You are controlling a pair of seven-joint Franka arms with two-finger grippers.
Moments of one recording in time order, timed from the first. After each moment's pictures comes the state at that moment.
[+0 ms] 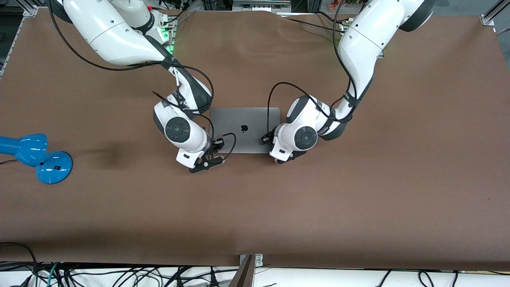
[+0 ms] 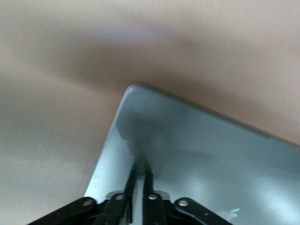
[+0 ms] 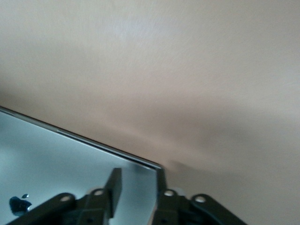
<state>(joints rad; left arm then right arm) -0.39 0.83 -0.25 -1.49 -0.28 2.13 -0.86 0.14 0.74 0.43 -1.57 -0.22 2.20 0.29</state>
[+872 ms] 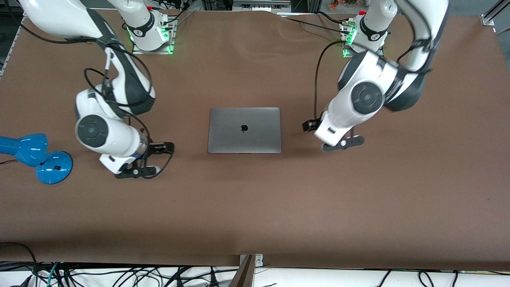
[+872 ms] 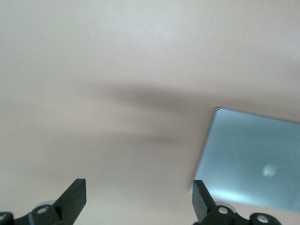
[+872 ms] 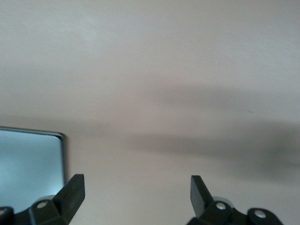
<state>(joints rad) -0.27 0.27 -0.15 -1.76 -0.08 1.86 -0.59 -0.10 0.54 0.43 -1.53 -0.19 1.87 0.25</state>
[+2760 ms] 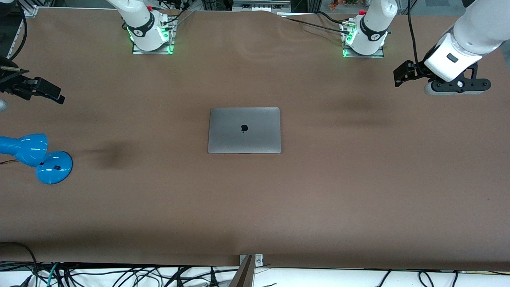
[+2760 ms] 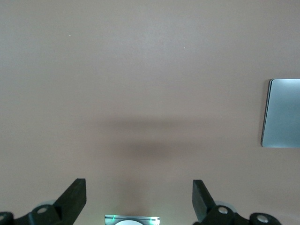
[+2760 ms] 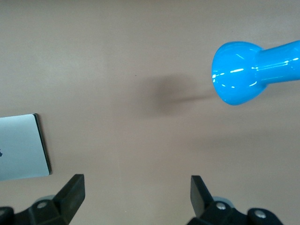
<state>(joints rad) -0.13 -0.12 -0.02 -1.80 0.00 1.56 -0.19 0.03 0.01 -0.08 -1.64 0.01 1.62 0.06</state>
